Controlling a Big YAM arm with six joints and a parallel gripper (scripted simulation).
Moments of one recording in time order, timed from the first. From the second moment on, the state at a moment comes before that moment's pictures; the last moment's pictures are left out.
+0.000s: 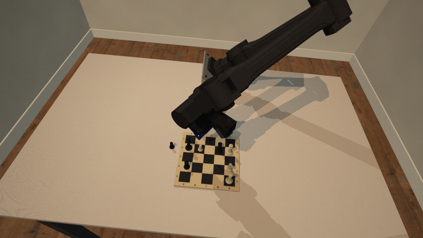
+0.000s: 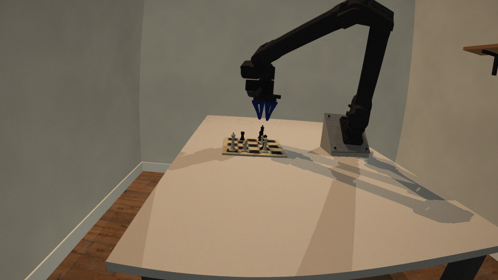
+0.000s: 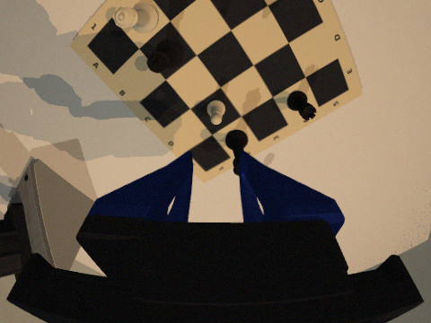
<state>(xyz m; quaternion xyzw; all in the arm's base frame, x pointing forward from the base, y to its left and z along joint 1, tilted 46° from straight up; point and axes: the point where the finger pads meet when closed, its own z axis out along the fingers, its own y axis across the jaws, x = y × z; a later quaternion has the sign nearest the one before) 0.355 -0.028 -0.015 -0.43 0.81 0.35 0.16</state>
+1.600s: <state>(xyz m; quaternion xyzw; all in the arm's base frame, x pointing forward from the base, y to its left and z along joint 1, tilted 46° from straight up) 0.353 0.001 -0.041 -0.43 0.81 0.35 0.16</state>
